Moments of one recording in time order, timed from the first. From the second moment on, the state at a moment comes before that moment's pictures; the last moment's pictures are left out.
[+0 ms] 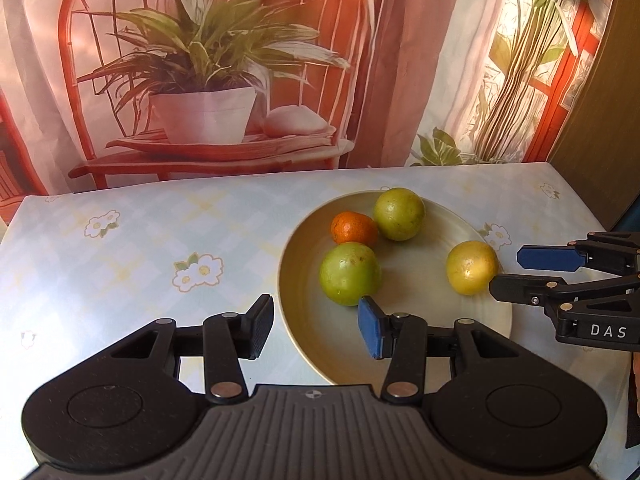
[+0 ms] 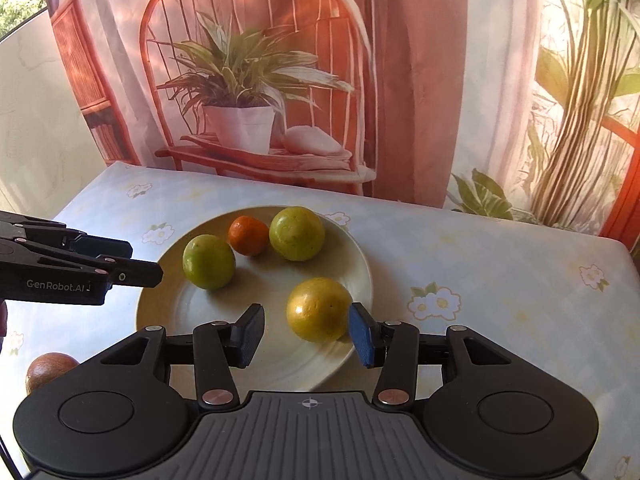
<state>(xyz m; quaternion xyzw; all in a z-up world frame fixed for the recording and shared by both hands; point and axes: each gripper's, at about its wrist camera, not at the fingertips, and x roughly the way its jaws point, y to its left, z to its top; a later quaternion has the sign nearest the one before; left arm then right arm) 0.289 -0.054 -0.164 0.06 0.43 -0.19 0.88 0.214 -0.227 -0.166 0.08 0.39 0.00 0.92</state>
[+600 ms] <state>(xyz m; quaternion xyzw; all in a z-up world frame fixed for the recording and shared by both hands) 0.229 -0.007 -0.128 0.06 0.42 -0.18 0.89 0.138 -0.205 -0.144 0.11 0.37 -0.02 0.92</state>
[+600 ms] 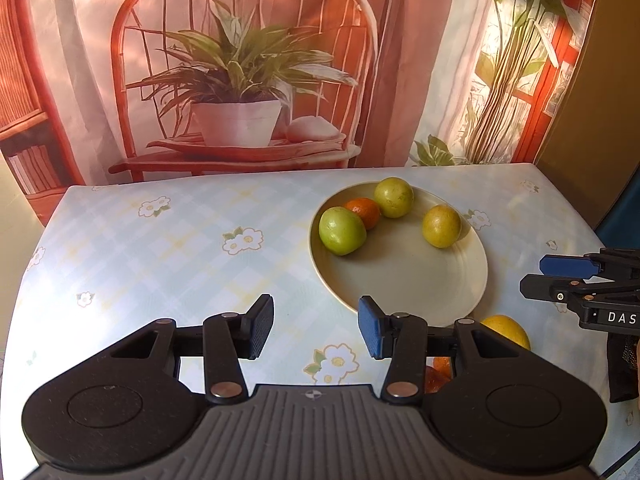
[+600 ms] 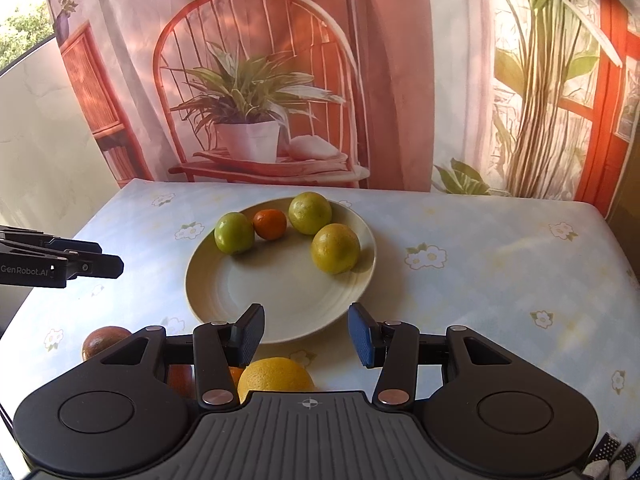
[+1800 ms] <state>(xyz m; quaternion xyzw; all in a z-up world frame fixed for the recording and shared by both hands) 0.152 0.009 -0.154 0.03 0.44 -0.19 0.88 0.081 -0.145 -0.164 0.11 0.41 0.01 0.91</state>
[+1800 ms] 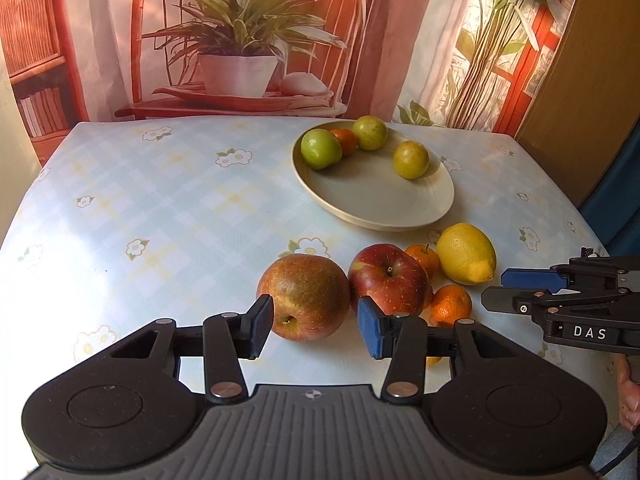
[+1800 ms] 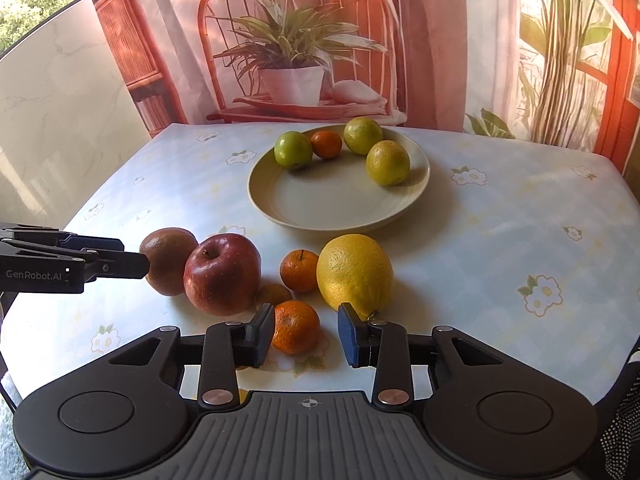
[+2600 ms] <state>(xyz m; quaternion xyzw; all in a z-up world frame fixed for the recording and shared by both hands) 0.150 -0.042 -0.196 -0.02 0.51 -0.24 0.82 0.061 -0.166 -0.181 0.13 0.42 -0.01 0.90</state>
